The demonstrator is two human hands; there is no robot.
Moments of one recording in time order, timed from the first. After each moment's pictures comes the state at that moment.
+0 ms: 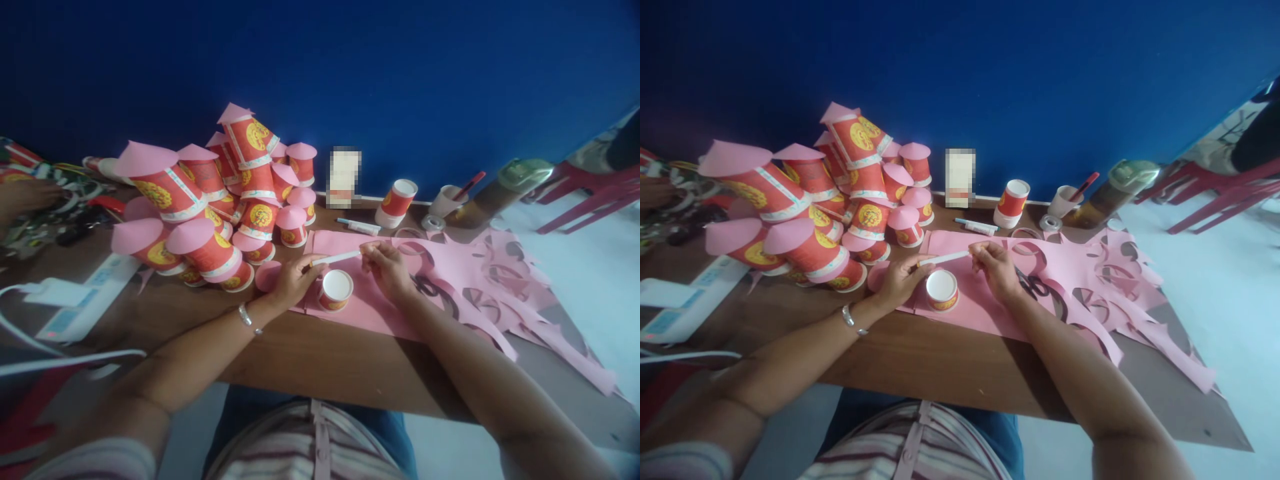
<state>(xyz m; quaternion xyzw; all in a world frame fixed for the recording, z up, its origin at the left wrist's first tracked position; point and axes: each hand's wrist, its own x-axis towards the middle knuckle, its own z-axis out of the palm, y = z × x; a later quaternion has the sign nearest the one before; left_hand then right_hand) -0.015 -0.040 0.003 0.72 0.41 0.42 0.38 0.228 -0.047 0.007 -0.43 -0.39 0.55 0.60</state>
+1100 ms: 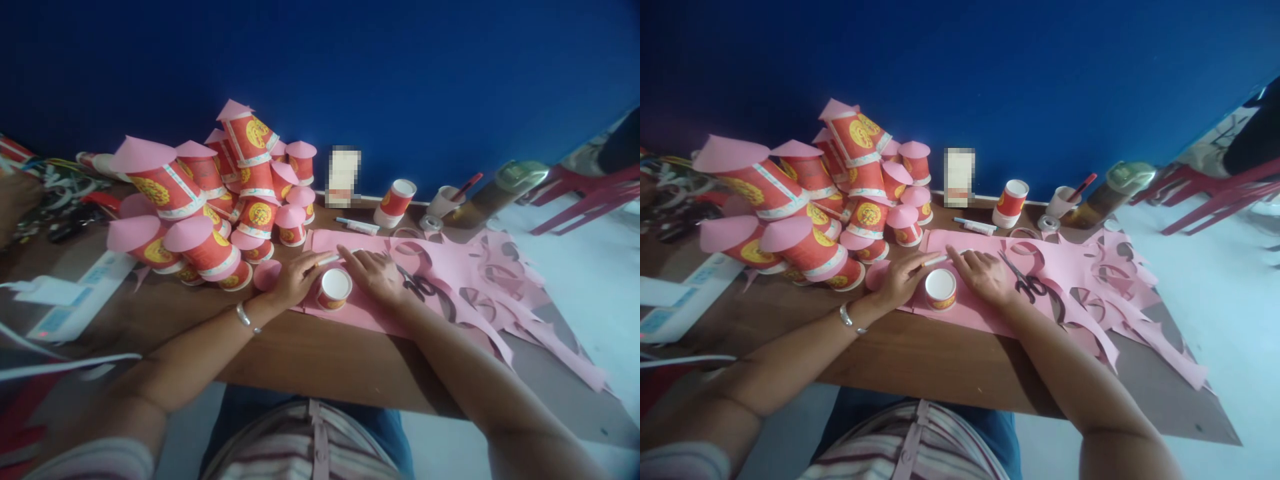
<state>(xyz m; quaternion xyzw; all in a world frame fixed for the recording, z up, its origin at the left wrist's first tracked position) -0.013 -0.039 0.004 0.77 0.33 0.43 0.34 0.228 -0.061 -0.005 -0.45 -0.85 -0.13 0.26</state>
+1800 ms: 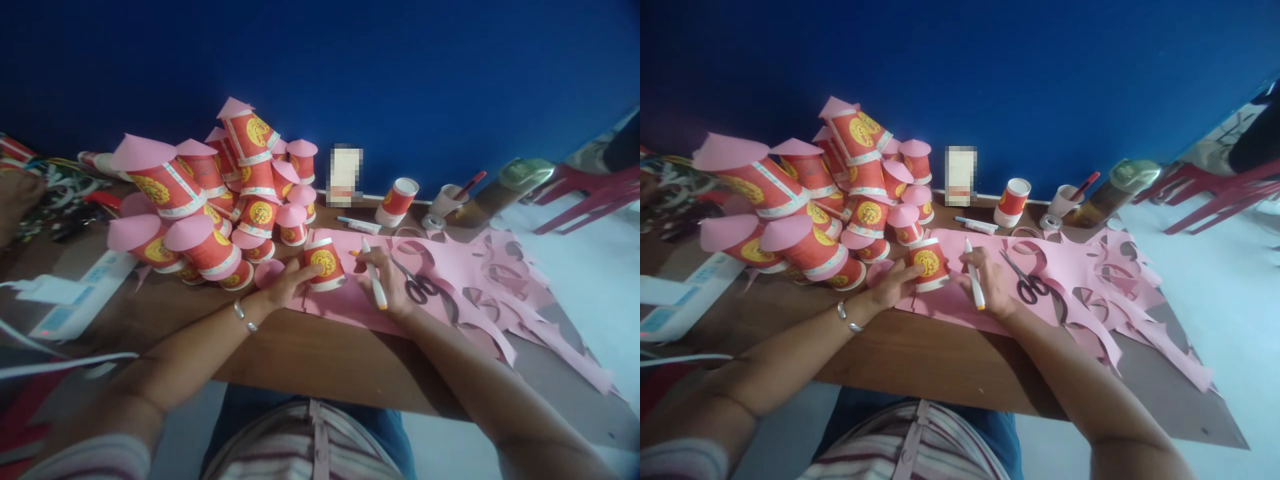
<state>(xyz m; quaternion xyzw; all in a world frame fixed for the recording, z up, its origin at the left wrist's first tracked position) -0.012 -0.044 0.010 0.47 0.28 0.39 0.74 0.219 -0.079 0.005 -0.41 -0.77 0.05 0.49</state>
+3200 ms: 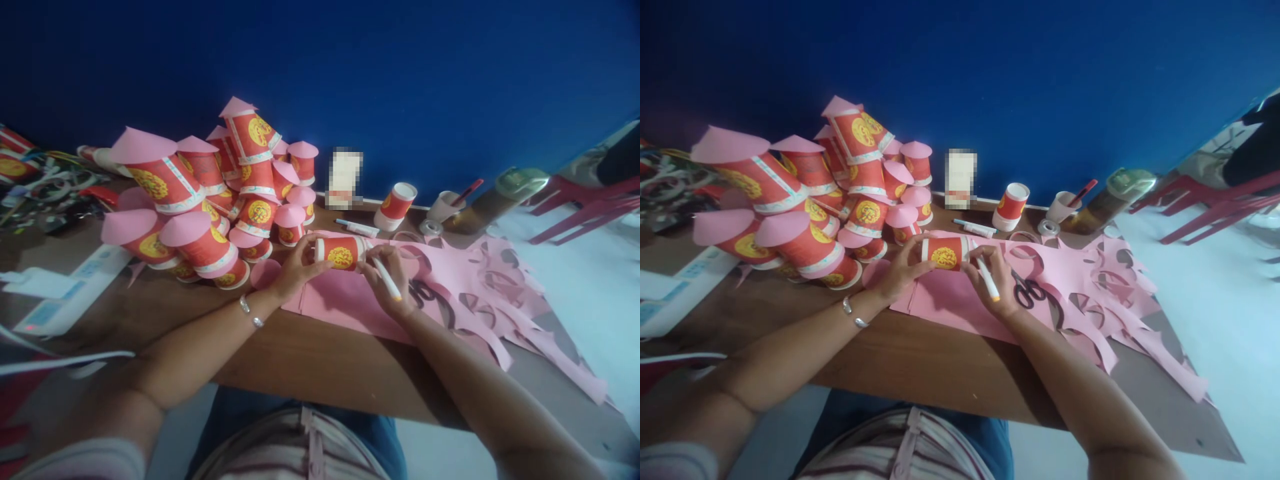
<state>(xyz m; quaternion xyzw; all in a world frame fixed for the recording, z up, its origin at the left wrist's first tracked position) 0.005 -0.030 0.005 0.50 0.32 0.48 0.65 0.221 -0.072 0.002 -0.47 -0.64 0.18 0.59</state>
